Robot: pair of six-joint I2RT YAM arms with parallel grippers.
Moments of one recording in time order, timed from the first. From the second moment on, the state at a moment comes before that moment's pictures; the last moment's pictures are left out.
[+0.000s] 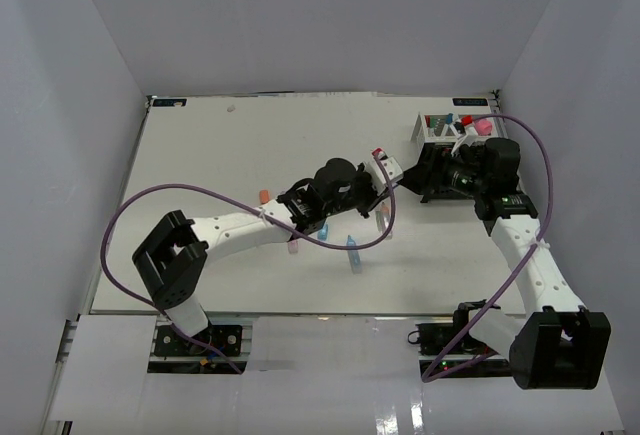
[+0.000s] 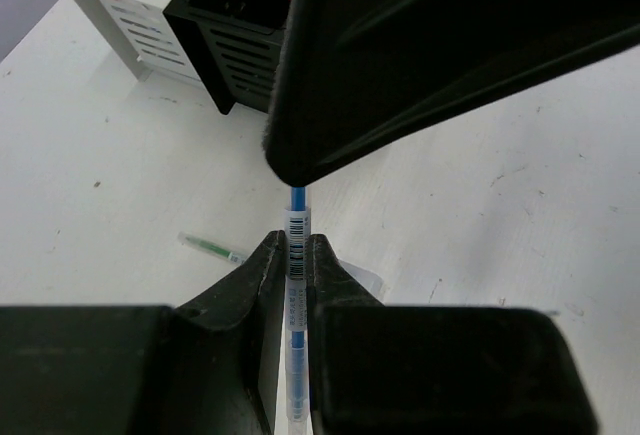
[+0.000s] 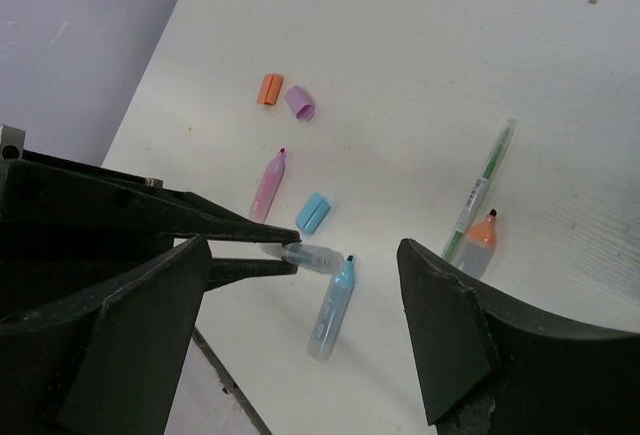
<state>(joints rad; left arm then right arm) -0.98 1.67 1.18 0.23 0.10 0.16 0.04 1.07 0.83 -0.18 -0.81 0.34</state>
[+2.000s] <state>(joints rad) -0.94 1.44 0.86 0.20 -0.22 -0.28 0.06 0.85 0.87 -0.13 0.25 0.15</state>
